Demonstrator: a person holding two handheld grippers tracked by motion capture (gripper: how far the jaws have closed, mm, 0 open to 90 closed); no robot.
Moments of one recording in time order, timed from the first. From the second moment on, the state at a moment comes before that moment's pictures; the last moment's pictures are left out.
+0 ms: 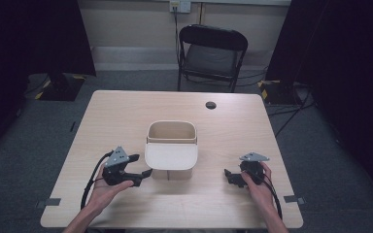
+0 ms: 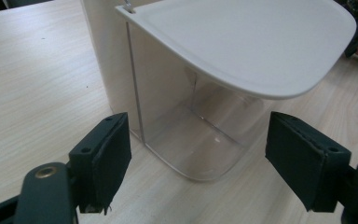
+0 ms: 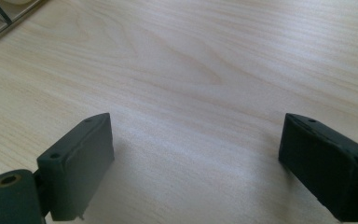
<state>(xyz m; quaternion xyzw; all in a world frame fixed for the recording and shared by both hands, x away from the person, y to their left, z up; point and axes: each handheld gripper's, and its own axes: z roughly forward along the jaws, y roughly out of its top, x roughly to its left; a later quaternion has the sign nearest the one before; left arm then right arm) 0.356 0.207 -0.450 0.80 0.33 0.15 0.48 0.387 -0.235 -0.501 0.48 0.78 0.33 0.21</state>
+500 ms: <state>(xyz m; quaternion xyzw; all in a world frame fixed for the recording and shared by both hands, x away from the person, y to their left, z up) 0.355 0.207 -0.446 0.78 0.33 0.15 0.51 0.387 -0.235 -0.501 0.48 0.78 0.33 0.21</state>
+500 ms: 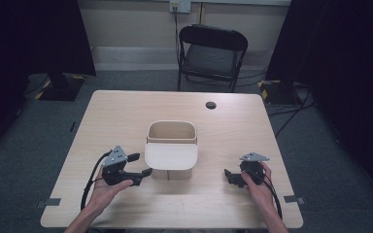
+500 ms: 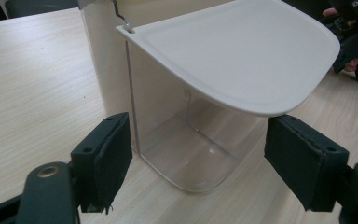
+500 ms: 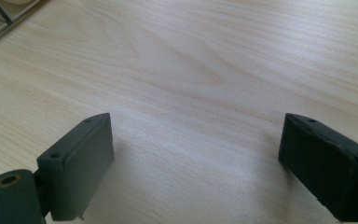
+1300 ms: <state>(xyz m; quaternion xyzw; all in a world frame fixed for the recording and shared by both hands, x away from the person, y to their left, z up) 0.358 0.207 -0.432 0.78 0.31 0.16 0.51 0.387 -0.235 -0.501 0.48 0.78 0.33 0.21</state>
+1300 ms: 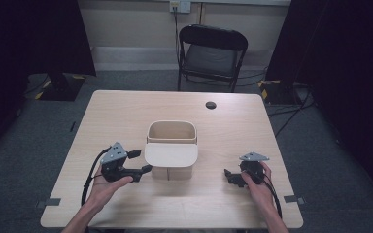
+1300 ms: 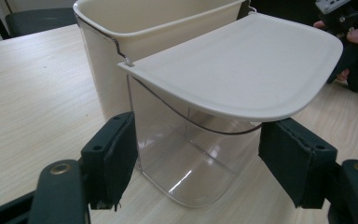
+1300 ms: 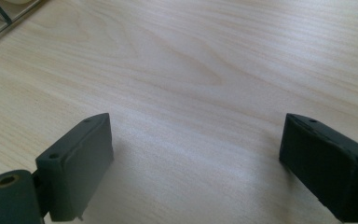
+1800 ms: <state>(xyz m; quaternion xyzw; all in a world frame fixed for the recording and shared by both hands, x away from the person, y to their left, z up) 0.360 0.204 -0.424 0.78 0.31 0.16 0.52 0.387 -0.235 -0.501 0.48 0.78 0.33 0.21</state>
